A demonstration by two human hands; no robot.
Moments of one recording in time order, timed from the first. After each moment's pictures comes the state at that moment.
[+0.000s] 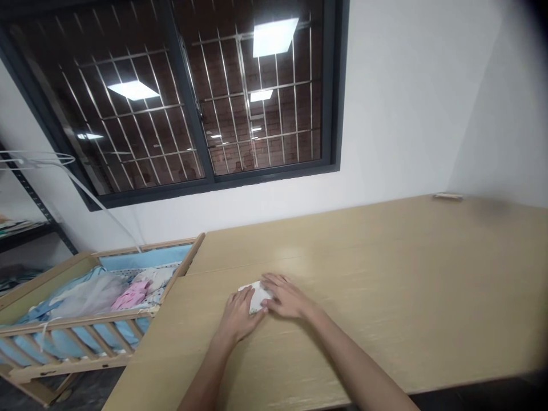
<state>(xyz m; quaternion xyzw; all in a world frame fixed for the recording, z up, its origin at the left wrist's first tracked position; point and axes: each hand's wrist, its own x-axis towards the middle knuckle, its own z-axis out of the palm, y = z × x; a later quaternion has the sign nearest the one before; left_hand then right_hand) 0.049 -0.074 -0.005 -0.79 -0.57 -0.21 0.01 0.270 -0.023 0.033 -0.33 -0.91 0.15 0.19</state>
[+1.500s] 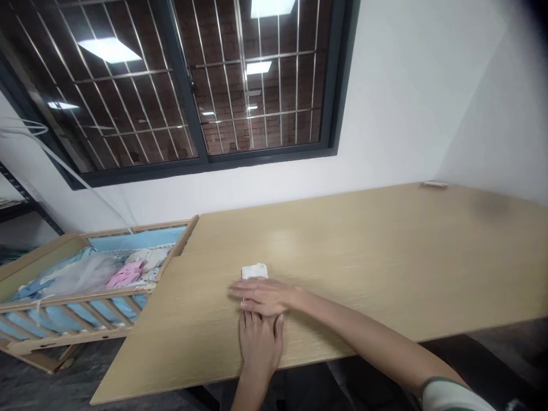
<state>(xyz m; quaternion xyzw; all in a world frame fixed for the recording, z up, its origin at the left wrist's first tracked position) 0.151 -0.189 -0.026 -0.68 -0.68 -0.23 0.15 0.231 -0.067 0.050 -0.12 -0.96 0.23 0.11</state>
